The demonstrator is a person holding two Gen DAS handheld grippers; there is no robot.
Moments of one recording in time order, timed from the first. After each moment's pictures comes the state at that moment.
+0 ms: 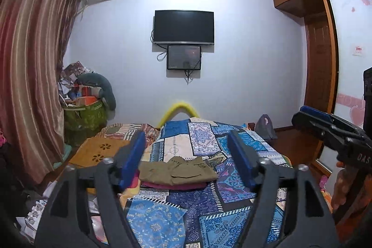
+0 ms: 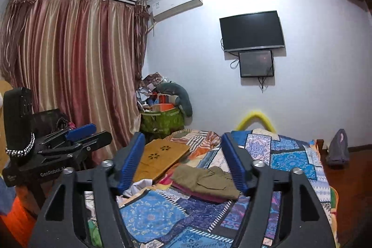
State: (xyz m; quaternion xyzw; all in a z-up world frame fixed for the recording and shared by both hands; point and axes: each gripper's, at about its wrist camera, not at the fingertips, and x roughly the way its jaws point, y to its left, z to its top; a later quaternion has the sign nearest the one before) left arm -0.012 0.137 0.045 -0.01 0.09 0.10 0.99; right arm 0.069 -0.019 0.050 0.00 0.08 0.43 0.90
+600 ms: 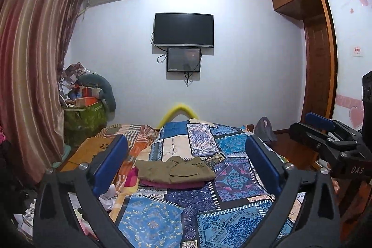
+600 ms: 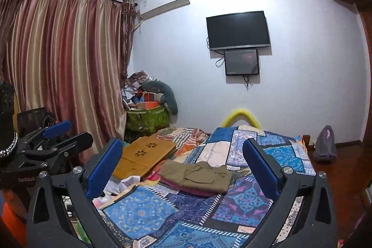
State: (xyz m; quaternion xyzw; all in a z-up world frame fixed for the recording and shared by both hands) left arm -0.025 0.127 0.033 -0.02 0.08 0.10 0.99; right arm 0.055 -0.029 0.041 -0.01 0.08 0.38 0.92
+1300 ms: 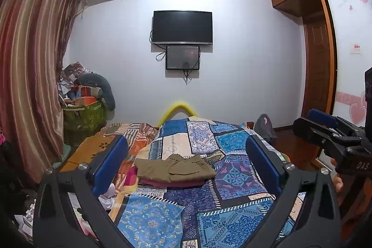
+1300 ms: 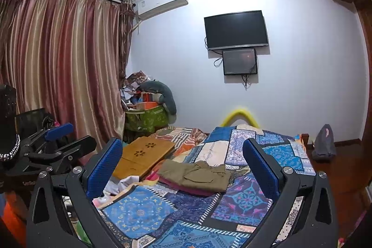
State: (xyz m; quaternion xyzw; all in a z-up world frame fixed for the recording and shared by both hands) left arm -0.020 0.127 0.026 -0.01 0.09 0.10 0.99; right arm 0.050 -0.036 0.039 0.00 0.08 0.38 0.92
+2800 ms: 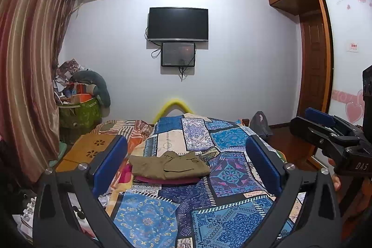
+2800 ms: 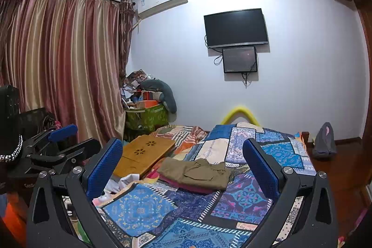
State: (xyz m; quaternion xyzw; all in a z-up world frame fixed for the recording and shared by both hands) left arm -0.018 0.123 0.023 -0.02 0.10 0.08 0.99; right arm 0.048 -0.038 0.040 0.00 0.09 0.38 0.92
